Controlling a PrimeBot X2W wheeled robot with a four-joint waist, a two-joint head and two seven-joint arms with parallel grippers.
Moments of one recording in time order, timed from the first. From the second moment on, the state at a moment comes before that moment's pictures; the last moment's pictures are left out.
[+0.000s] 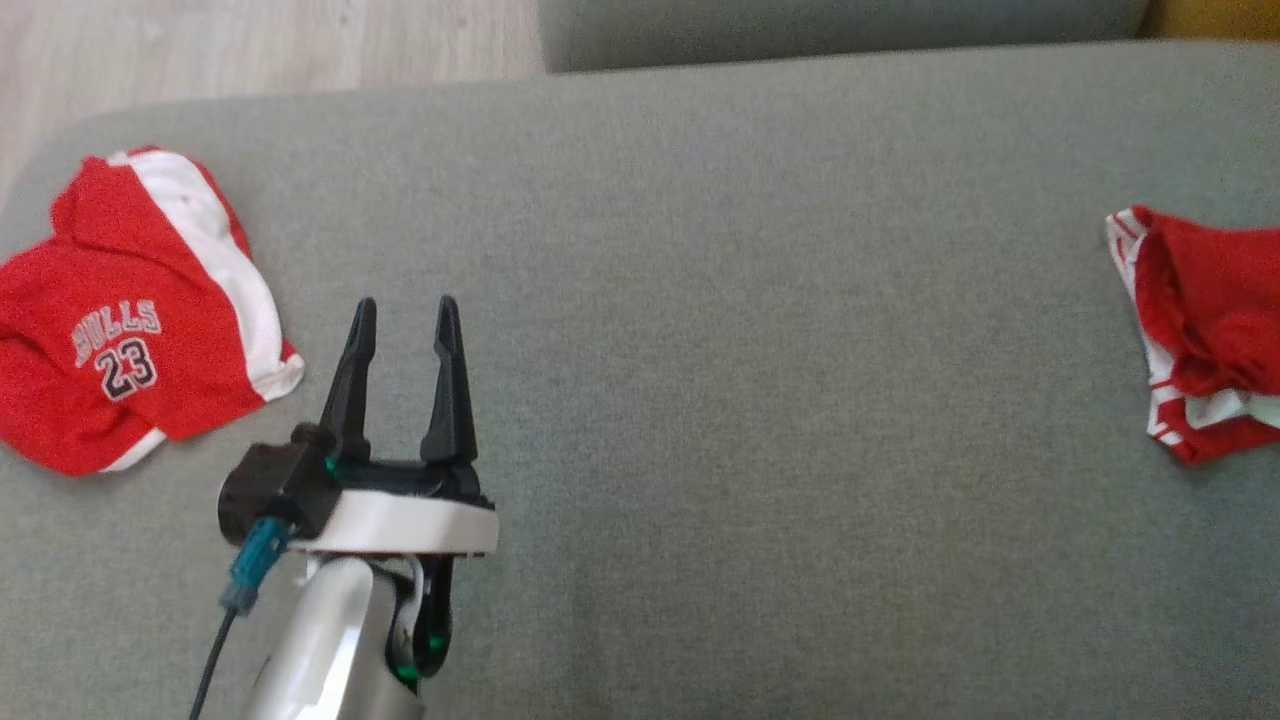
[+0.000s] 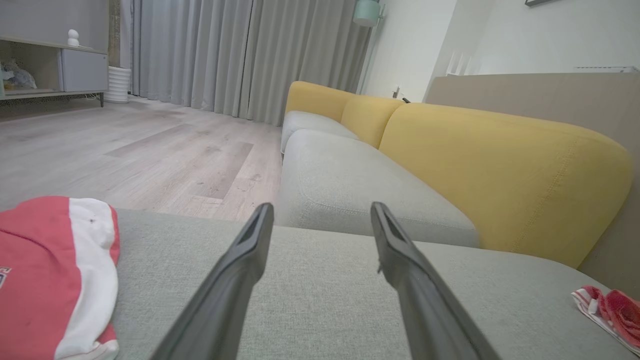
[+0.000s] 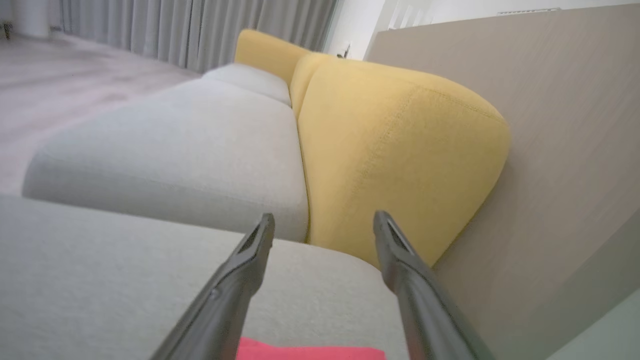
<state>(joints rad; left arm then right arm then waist) -0.26 0.04 -0.25 0.25 -0.36 0.00 -0.26 -0.61 -0.48 -0.15 0.75 -0.08 0.13 -0.20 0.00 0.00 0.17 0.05</state>
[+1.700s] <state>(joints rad) -0.11 0.05 -0.23 0.29 -0.36 0.00 -0.26 -0.04 -0.05 0.01 0.29 0.16 0.13 -0.25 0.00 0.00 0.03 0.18</state>
